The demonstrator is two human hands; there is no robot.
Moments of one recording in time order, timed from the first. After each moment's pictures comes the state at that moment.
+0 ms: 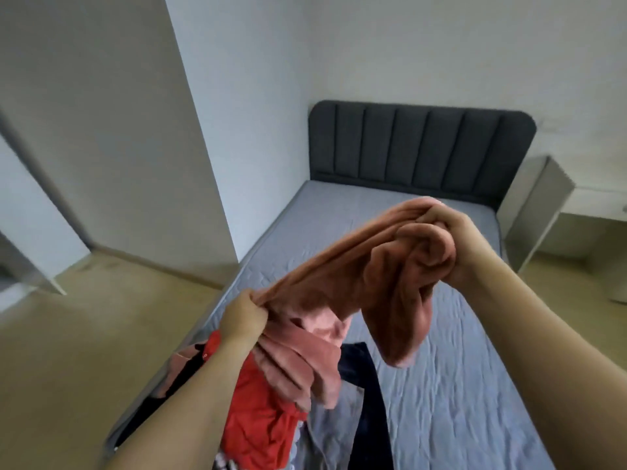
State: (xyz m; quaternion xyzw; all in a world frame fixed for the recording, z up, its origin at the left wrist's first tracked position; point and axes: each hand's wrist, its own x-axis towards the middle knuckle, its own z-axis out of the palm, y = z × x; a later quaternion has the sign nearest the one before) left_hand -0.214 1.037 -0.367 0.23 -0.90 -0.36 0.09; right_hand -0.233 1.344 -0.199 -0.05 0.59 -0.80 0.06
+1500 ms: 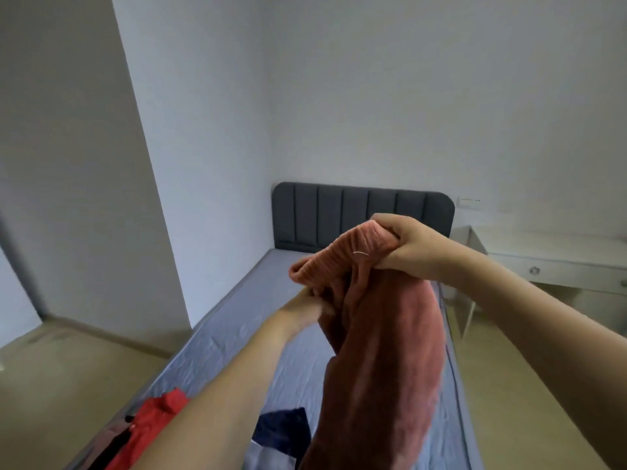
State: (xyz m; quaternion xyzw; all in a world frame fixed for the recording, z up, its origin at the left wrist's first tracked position) left_hand -0.172 1.354 -0.173 -0.07 -0.81 -0.58 -0.10; right_hand -0.129 1.549 -0.047 -0.28 0.88 -0.38 -0.05
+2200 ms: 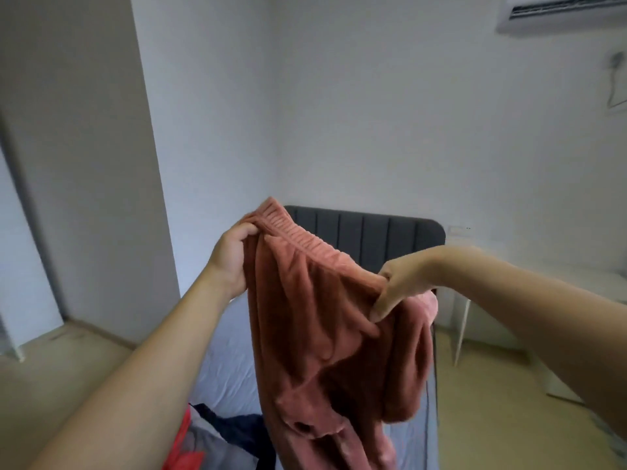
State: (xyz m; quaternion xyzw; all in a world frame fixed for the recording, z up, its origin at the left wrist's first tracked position) left_hand -0.052 1.458 -0.050 -0.08 -0.53 -0.83 0.15; right_hand -0.058 1.724 -0.017 -0.18 0.96 -0.06 0.20
